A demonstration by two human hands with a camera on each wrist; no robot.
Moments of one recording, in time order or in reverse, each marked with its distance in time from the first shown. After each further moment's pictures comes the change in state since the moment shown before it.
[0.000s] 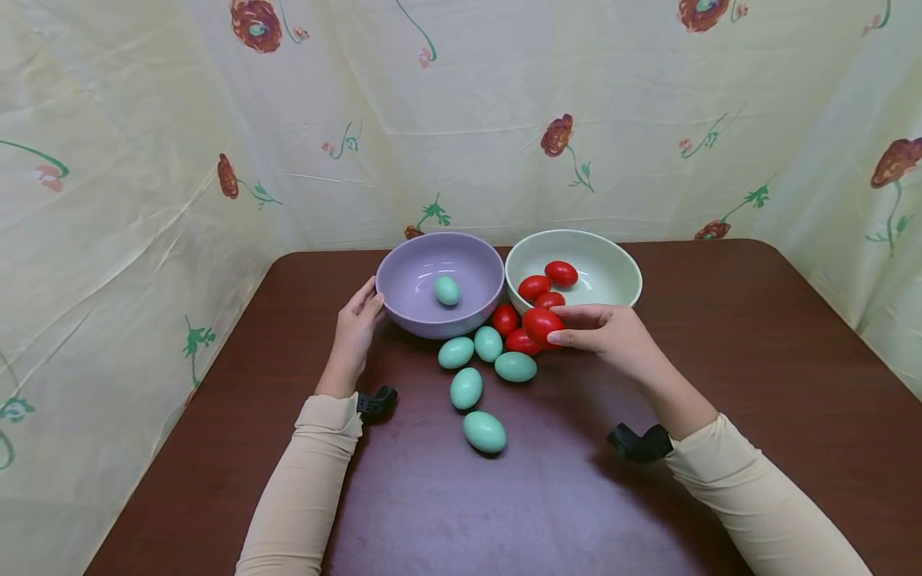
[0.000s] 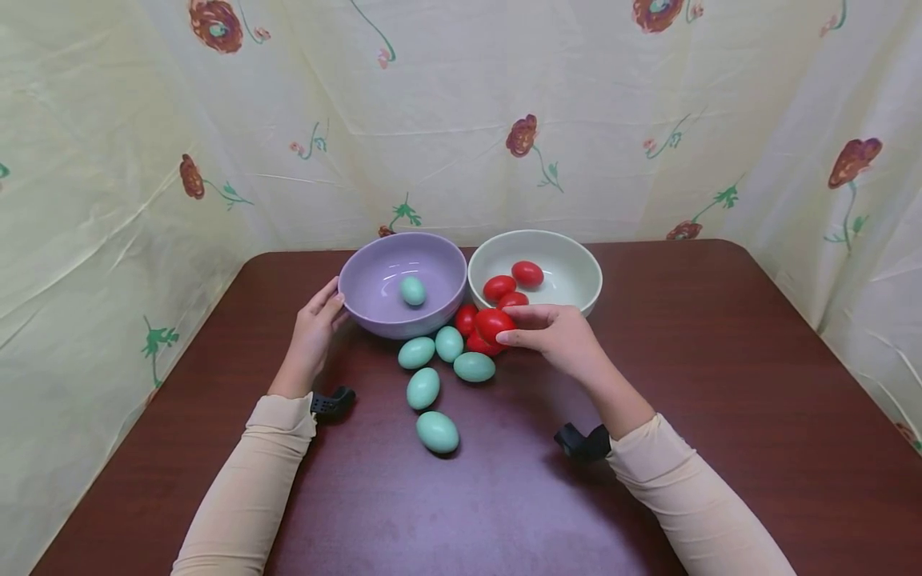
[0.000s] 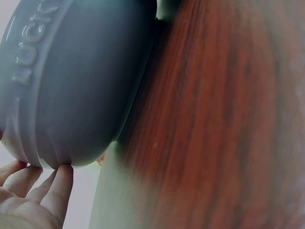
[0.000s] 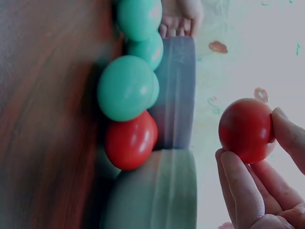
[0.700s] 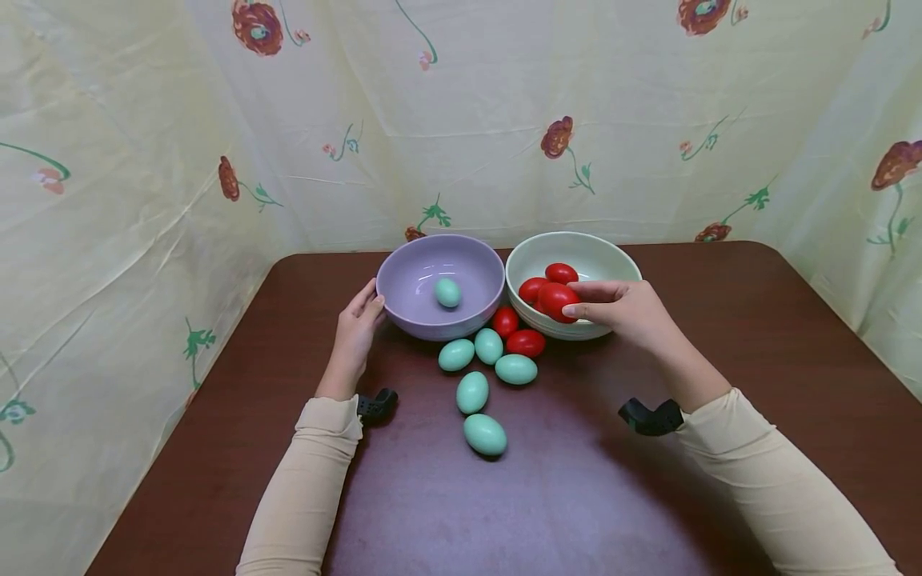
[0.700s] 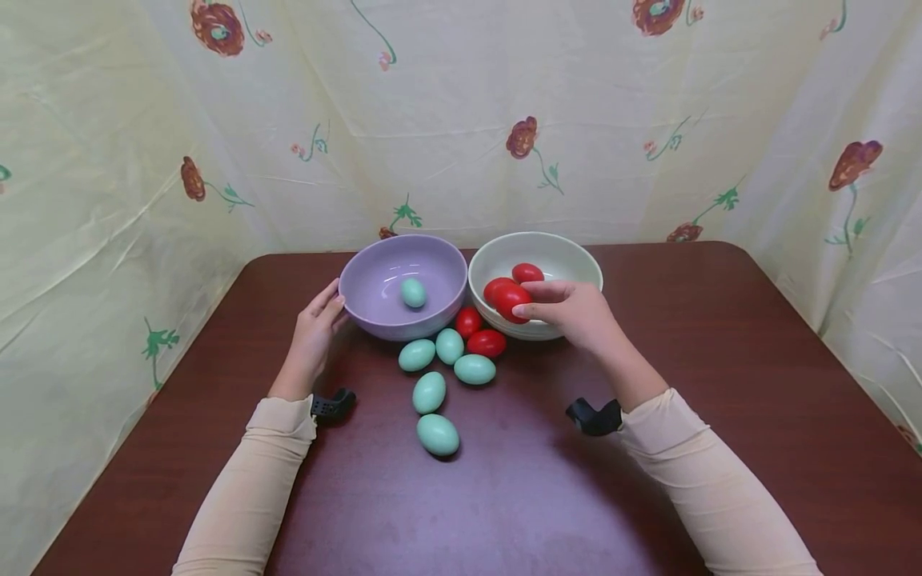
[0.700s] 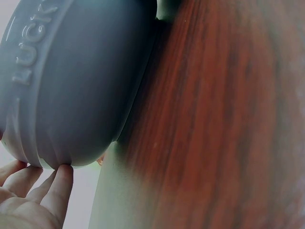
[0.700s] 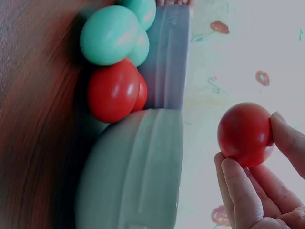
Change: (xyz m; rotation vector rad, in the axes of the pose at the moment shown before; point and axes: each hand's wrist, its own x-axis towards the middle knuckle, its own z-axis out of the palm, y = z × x) left_hand 0.001 -0.001 0.000 0.005 0.012 -0.017; right_hand 0.016 -0.012 -0.030 -0.034 0.035 0.060
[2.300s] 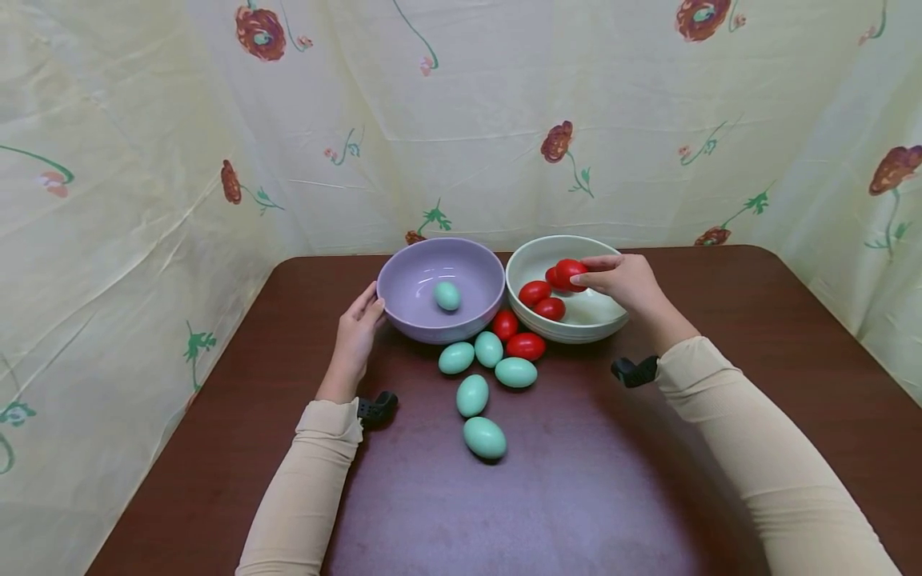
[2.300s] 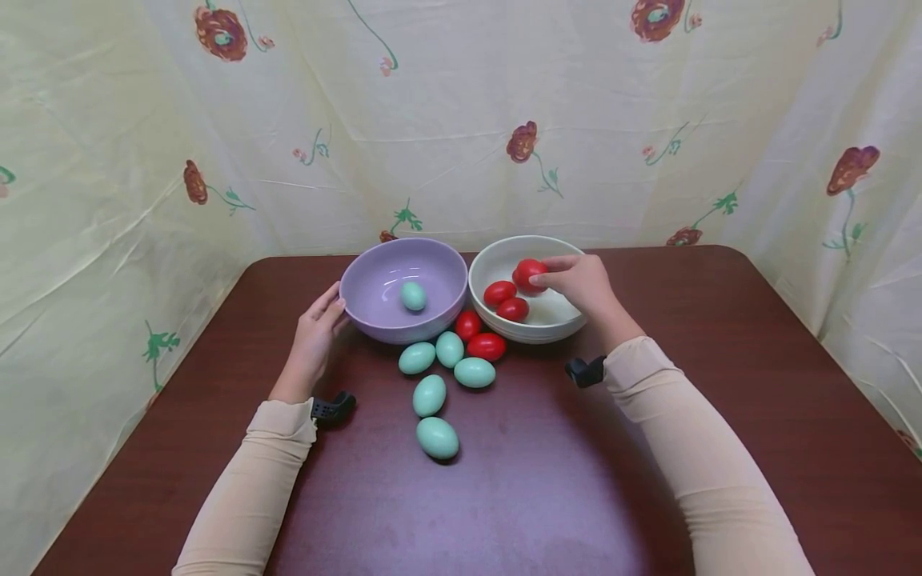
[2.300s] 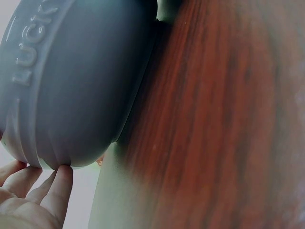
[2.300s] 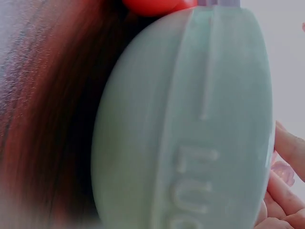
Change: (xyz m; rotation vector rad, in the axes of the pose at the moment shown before) left_hand -0.001 -0.001 0.000 0.004 0.002 0.006; right_hand 0.068 0.012 -0.015 0.057 0.069 0.115
